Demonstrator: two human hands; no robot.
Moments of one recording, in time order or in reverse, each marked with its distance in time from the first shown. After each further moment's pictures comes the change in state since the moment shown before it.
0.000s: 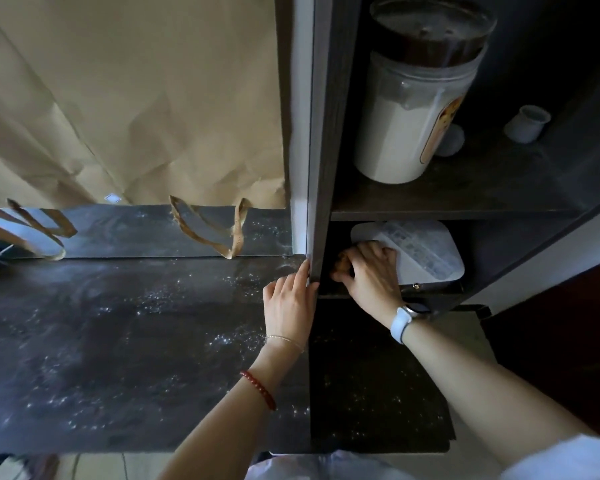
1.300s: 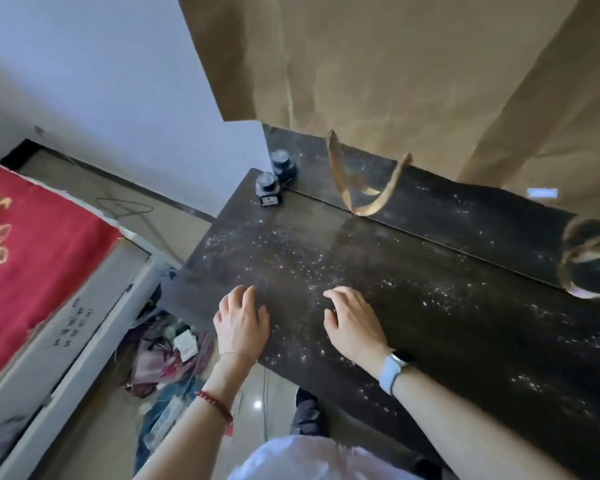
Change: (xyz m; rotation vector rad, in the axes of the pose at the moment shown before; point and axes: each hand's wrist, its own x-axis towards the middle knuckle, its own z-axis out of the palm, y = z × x) left_hand -0.146 -0.484 -0.241 0.172 -0.082 -0.814; right_hand -0.009 -0.501 0.180 0.374 -0.608 -0.272
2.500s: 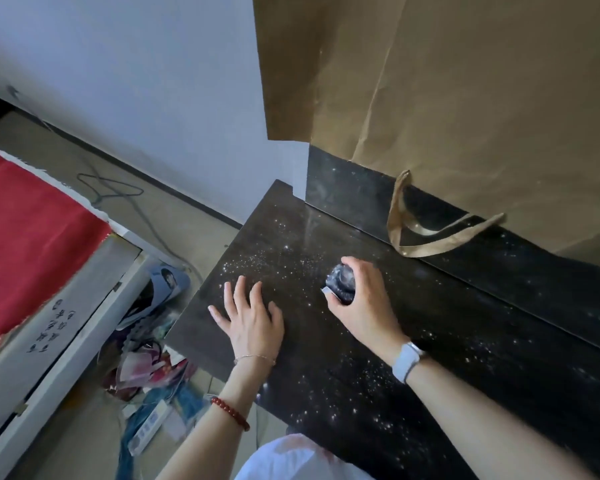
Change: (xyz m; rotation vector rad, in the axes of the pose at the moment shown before) left_hand 0.084 -0.007 0.008 -0.063 0.008 -0.131; right_hand 0.110 -0.036 -0.014 0.157 0.236 -0.049
